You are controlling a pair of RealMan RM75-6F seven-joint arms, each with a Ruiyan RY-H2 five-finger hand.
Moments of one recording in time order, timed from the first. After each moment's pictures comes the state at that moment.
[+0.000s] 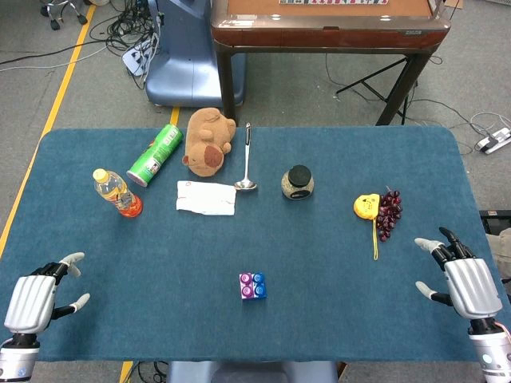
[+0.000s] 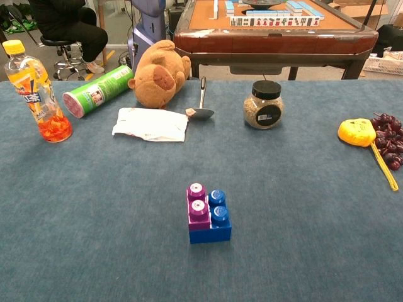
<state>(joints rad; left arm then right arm) -0.09 -1.20 -0.02 -1.65 1.57 1.53 0.11 0.11 -1.09 0.00 -1.64 -1.58 1.52 -0.02</state>
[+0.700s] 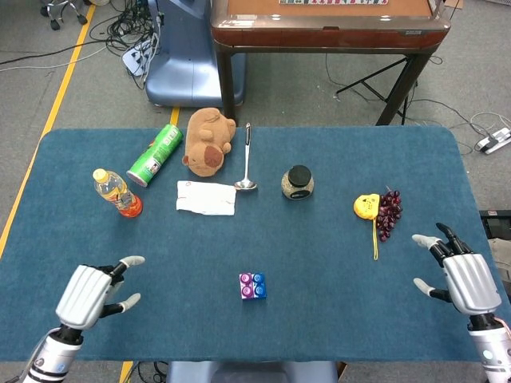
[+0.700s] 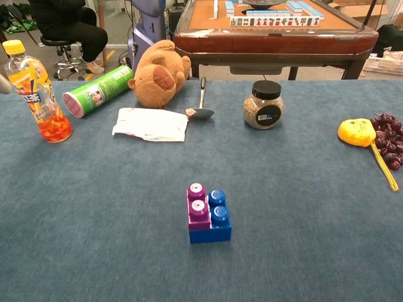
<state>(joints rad) -0.21 -1.21 -0.02 -1.87 1.77 1.43 0.24 0.12 -1.07 0.02 -1.66 -1.59 1.50 0.01</state>
